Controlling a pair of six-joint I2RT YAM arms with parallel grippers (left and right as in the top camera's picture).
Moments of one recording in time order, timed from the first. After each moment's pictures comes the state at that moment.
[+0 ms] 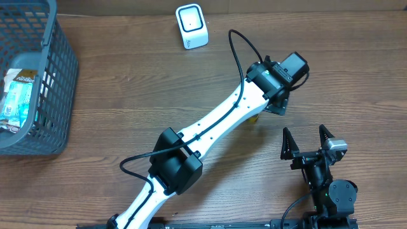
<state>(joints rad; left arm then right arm) -0.87 2.34 2.33 -1.25 -0.17 -0.58 0.04 0.01 0.02 -0.03 -0.09 0.17</state>
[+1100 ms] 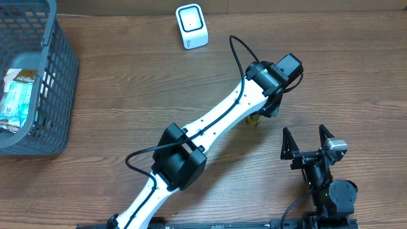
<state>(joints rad) -0.86 2.40 2.33 -1.29 -0.07 -0.53 0.04 0.01 0.02 -0.03 -0.09 0.17</state>
